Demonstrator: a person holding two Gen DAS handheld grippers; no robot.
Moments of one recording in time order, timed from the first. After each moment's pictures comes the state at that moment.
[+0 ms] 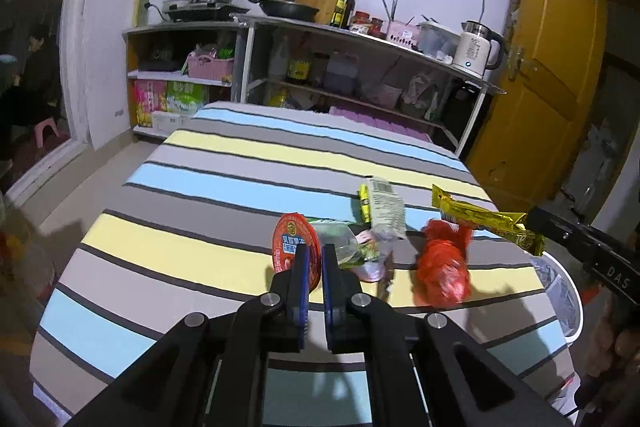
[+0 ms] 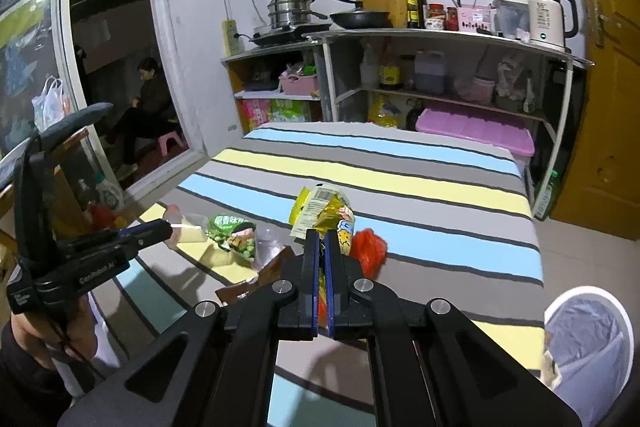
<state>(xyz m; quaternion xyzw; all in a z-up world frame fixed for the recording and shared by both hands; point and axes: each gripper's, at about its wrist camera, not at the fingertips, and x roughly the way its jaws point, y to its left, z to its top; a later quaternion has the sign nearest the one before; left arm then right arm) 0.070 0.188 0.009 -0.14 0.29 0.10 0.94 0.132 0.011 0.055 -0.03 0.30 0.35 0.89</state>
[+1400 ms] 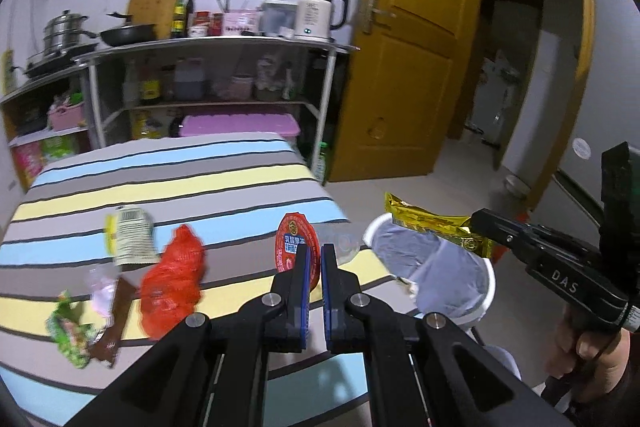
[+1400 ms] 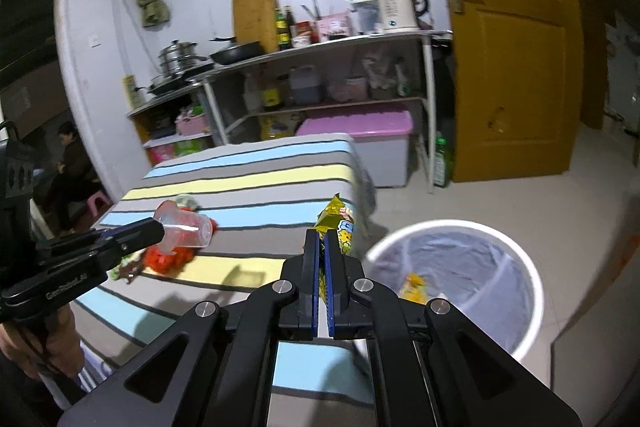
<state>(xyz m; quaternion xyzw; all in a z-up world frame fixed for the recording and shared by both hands) 0.133 -0.024 0.039 -0.05 0.30 -0.11 0.95 0.111 -0.178 0.052 0.05 0.29 0.18 0.94</state>
